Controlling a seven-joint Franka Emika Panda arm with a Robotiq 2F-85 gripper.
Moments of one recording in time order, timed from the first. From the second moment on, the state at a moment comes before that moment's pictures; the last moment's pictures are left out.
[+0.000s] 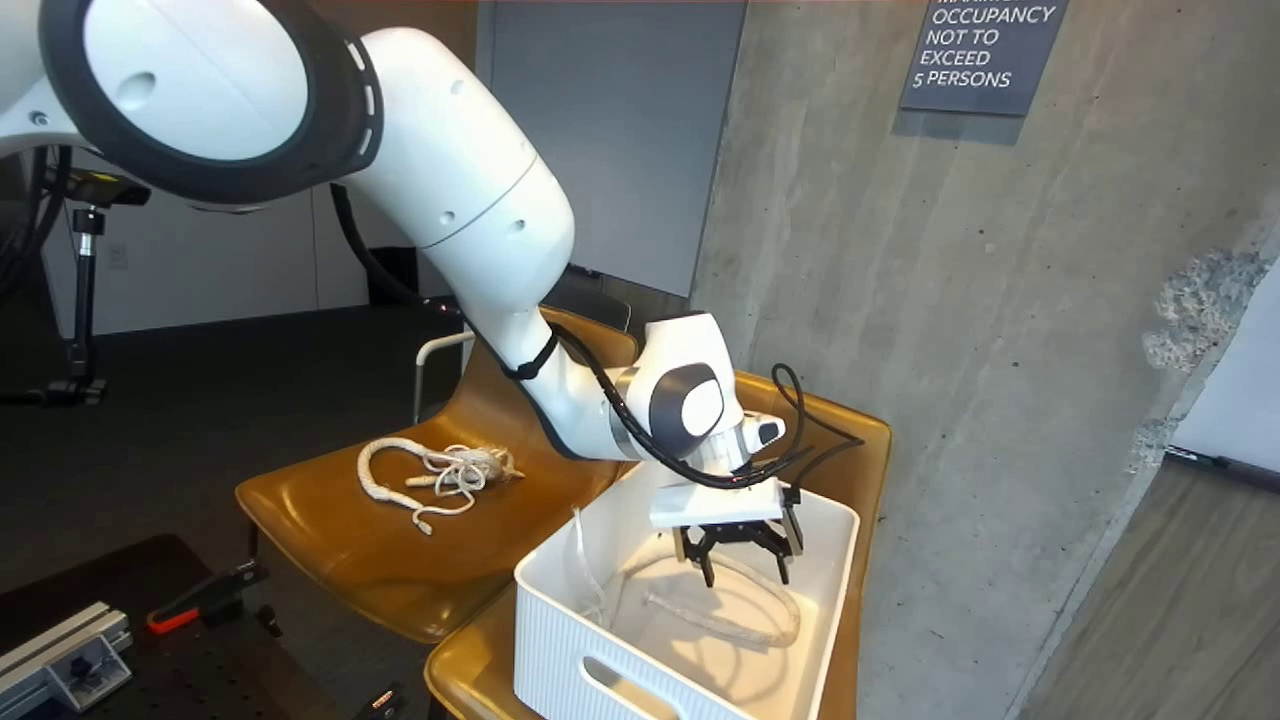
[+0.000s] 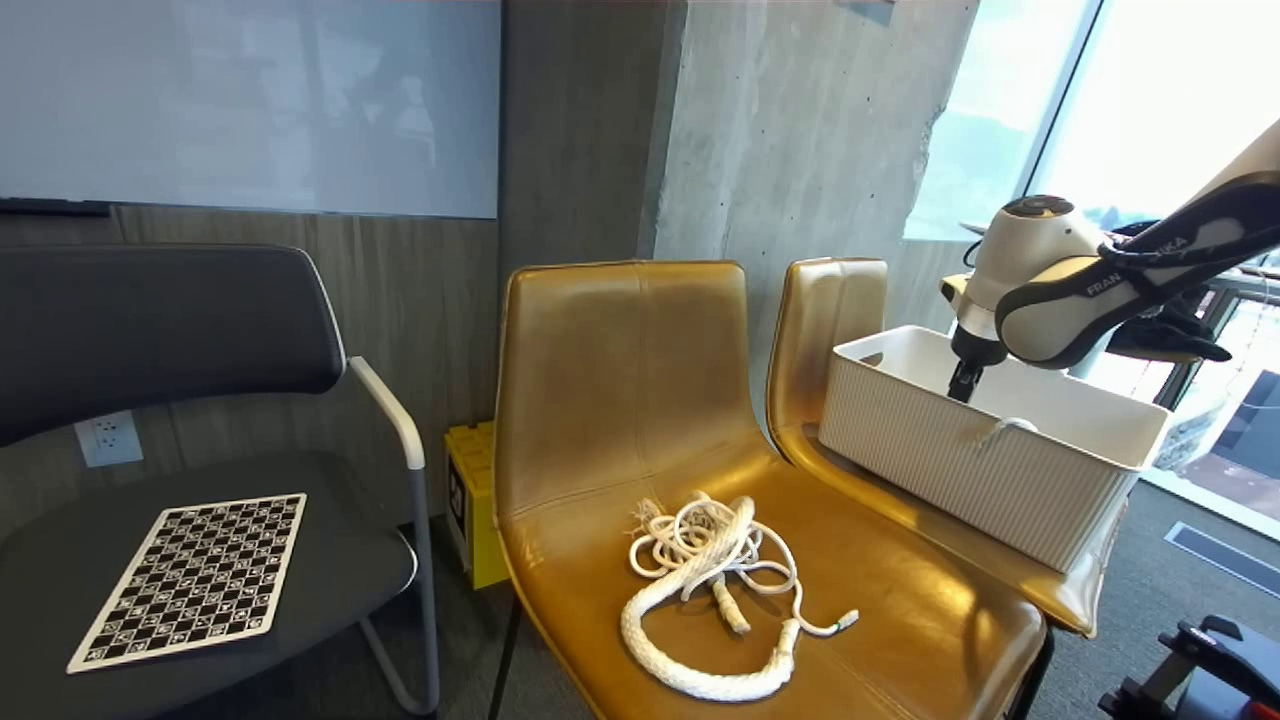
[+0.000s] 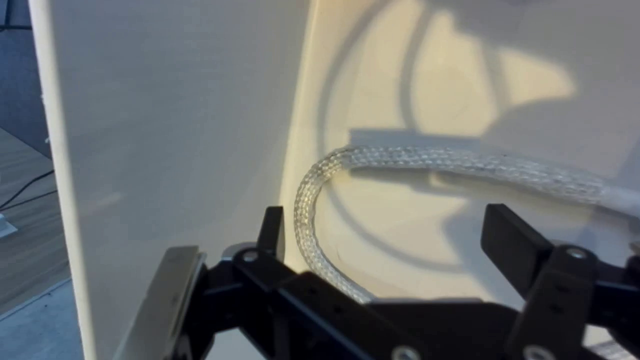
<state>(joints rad) -0.19 0.86 -0.23 -1.53 -0.39 2.64 -0.33</state>
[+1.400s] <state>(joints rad) -0.10 1.02 -0.30 -1.47 -0.29 2.66 0.07</state>
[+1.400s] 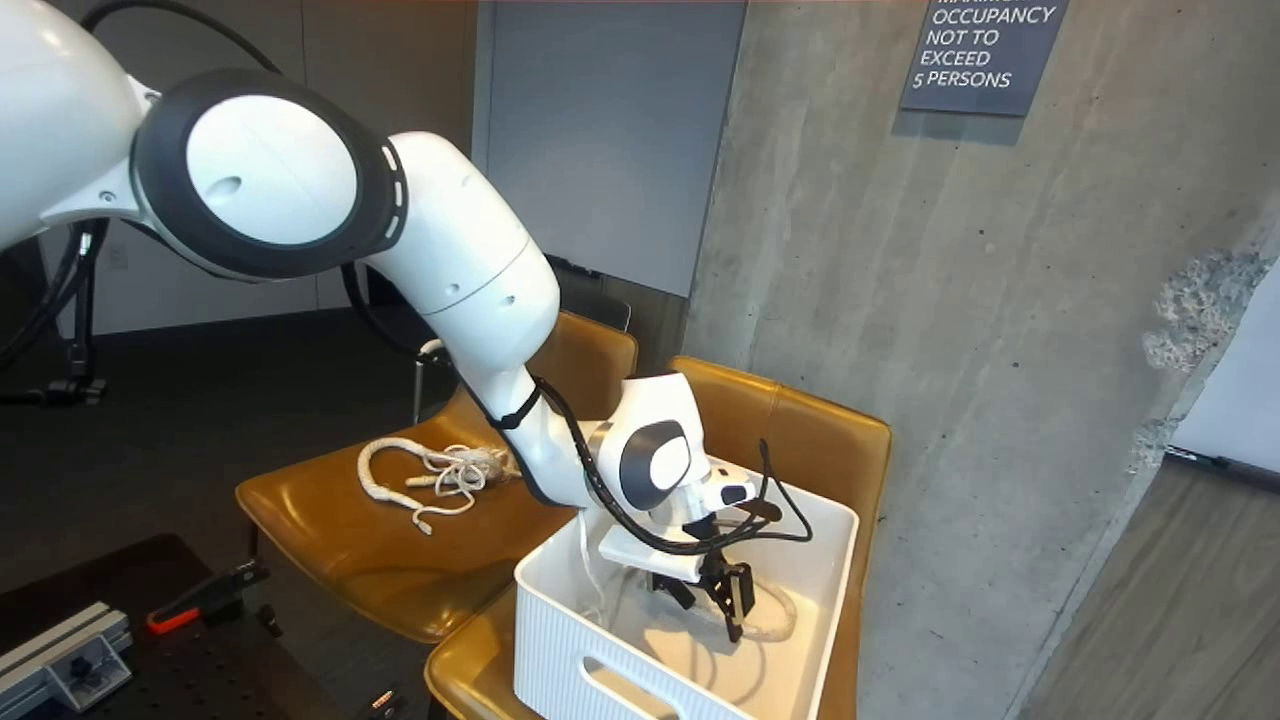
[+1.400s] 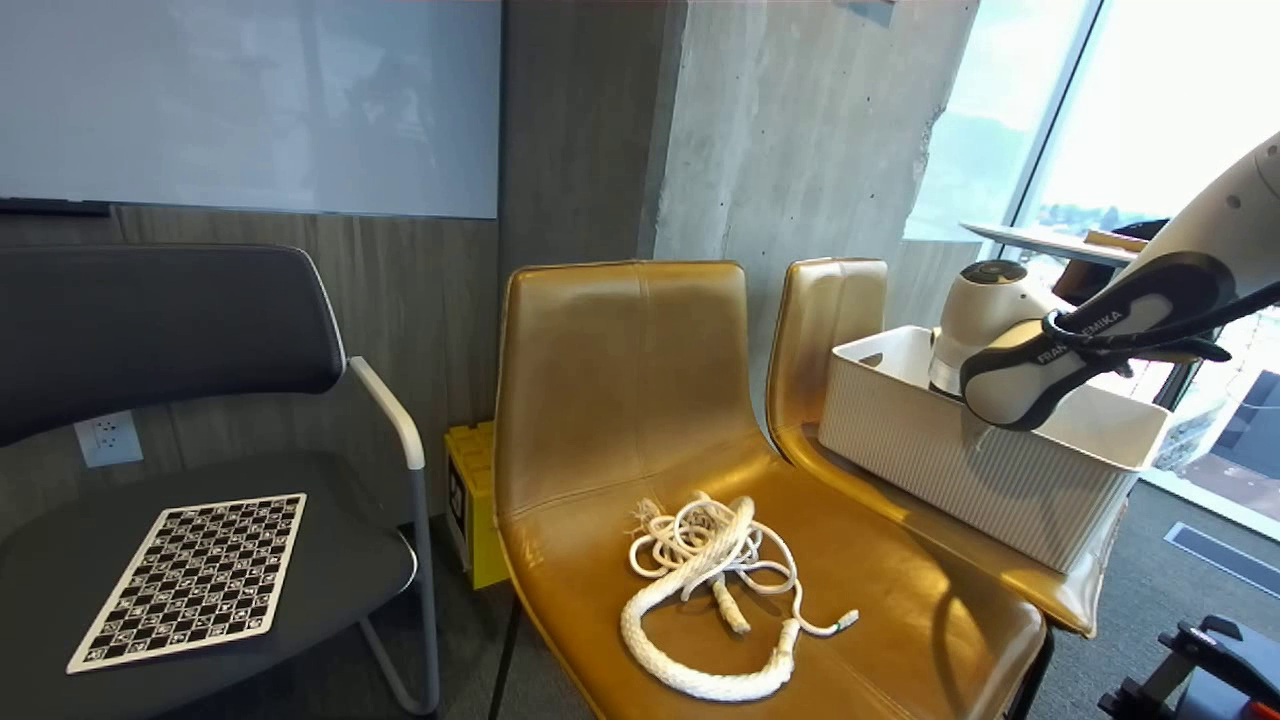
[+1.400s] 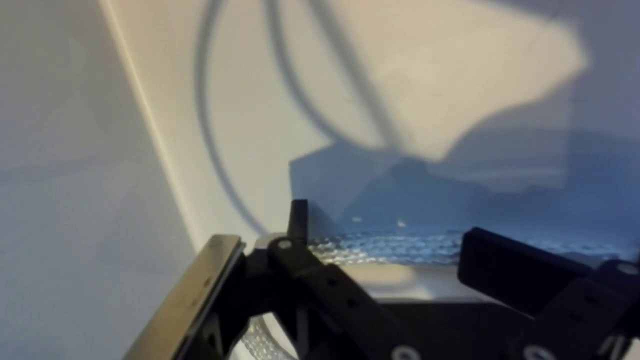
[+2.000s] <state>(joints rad) -0.11 1.02 -0.29 -1.45 -0.28 2.66 0.05</state>
